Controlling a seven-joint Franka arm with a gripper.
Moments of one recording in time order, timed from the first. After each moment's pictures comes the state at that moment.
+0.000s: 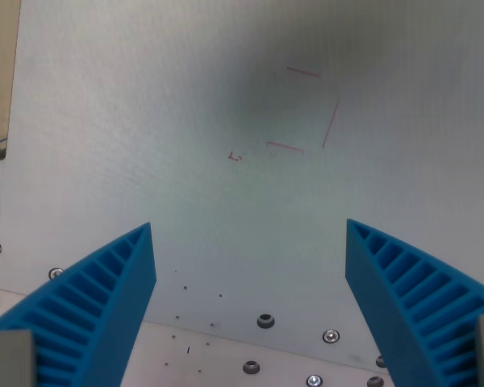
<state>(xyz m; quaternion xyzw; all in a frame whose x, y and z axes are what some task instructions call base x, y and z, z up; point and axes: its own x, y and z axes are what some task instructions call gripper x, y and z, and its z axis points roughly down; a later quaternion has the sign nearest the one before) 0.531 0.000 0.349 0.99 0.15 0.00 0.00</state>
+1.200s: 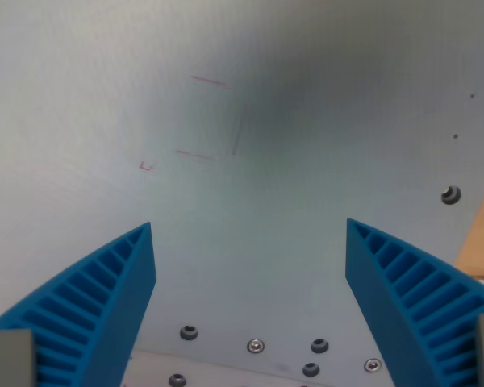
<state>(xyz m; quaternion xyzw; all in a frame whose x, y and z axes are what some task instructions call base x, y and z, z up) 0.548 -0.076 0.348 0.99 0.14 0.01 0.01</state>
